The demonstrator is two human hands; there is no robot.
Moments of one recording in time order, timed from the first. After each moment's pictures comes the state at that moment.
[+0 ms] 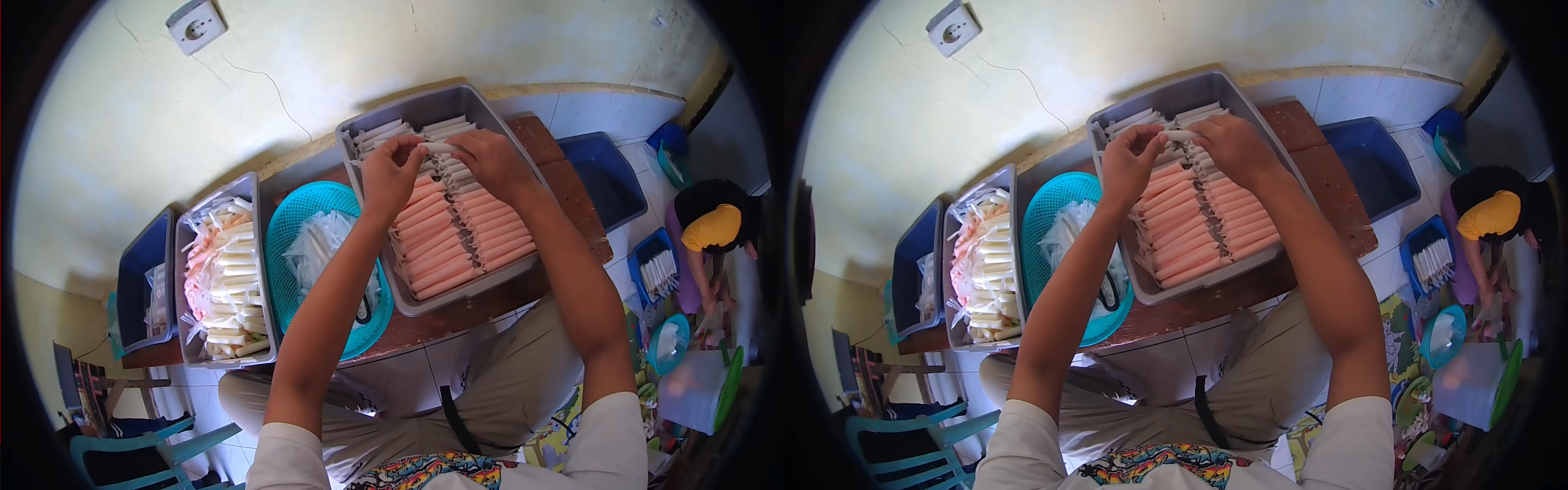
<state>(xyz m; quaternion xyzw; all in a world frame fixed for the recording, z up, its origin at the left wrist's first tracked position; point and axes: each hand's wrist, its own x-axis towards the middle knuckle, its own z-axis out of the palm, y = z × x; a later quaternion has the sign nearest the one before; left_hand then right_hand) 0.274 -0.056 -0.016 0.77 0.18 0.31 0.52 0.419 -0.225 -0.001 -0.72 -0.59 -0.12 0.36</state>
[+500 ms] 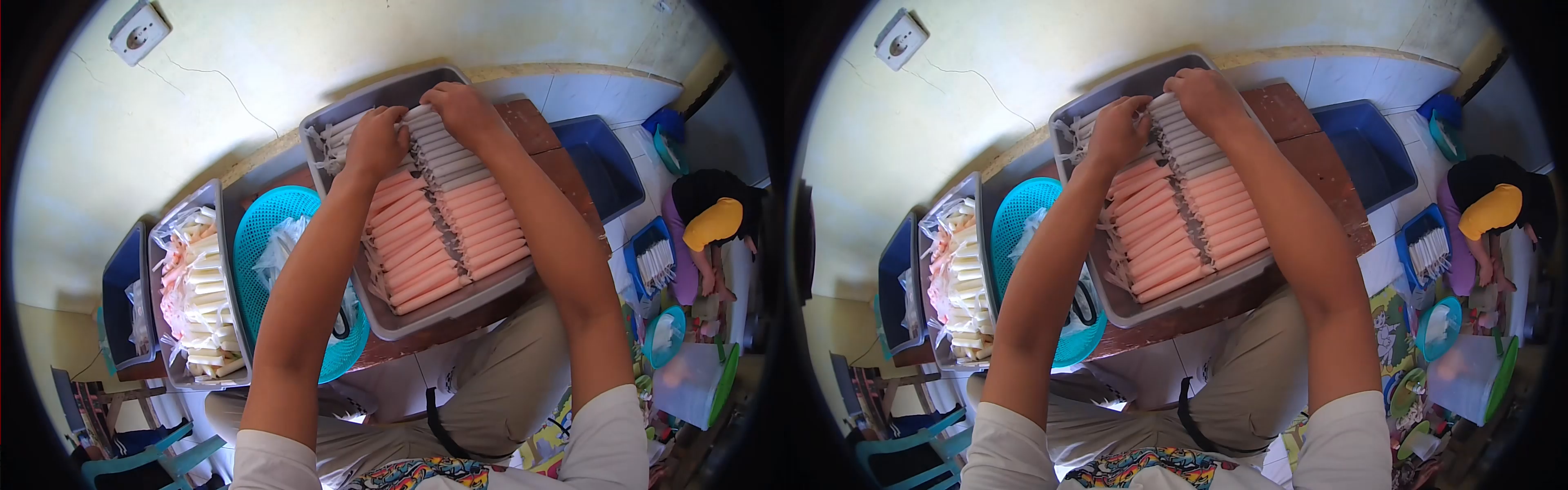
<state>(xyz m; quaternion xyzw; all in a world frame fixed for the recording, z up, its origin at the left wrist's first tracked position) 0.350 -0.016 -0.043 0.93 0.08 0.28 0.22 0.498 -0.168 -0.028 -0.77 -0.57 -0.18 0.25</state>
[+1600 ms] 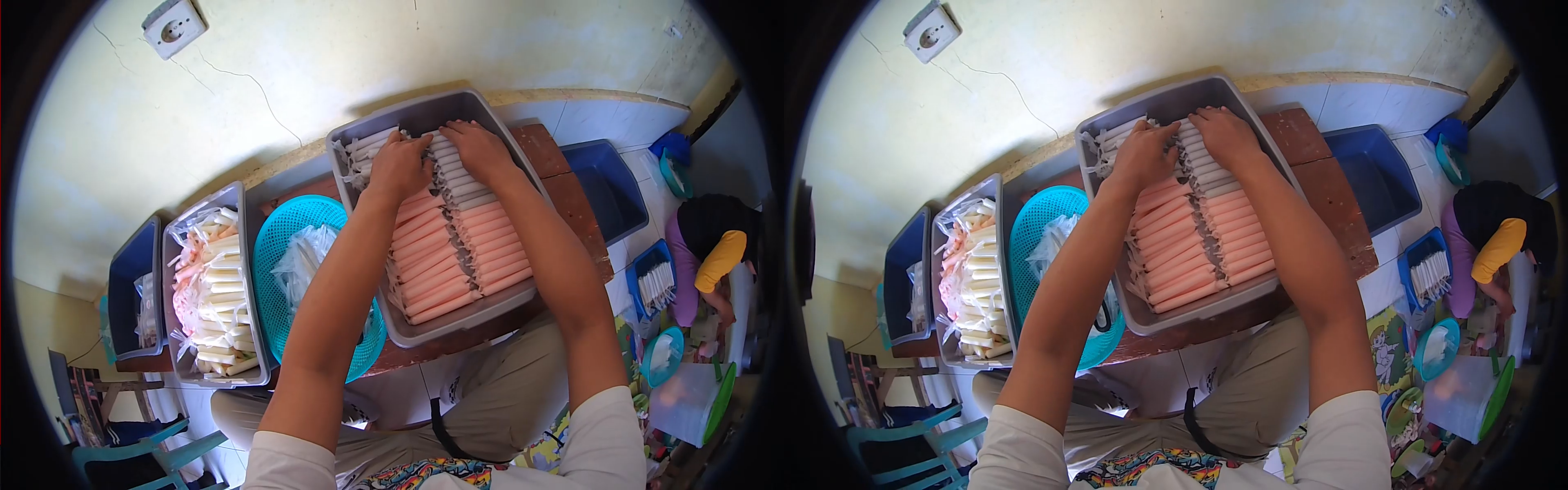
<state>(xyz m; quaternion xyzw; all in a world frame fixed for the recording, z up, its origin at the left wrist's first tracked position) 0.344 -0.016 -0.049 0.96 0.09 0.19 0.16 0.496 -0.167 -0.069 -0.80 -0.55 -0.16 0.16</state>
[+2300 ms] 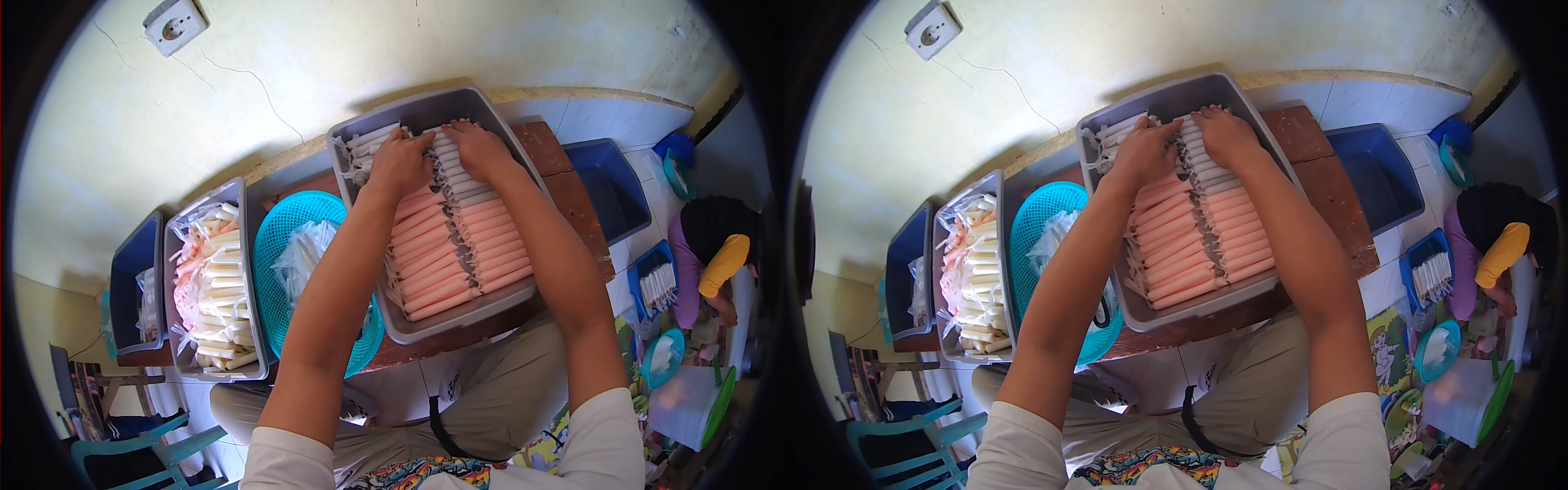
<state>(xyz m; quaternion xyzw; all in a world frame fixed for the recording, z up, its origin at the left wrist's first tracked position) 0.342 -0.015 -0.051 0.97 0.08 0.19 0.15 0.488 -0.167 -0.060 -0.84 -0.53 -0.06 0.09</state>
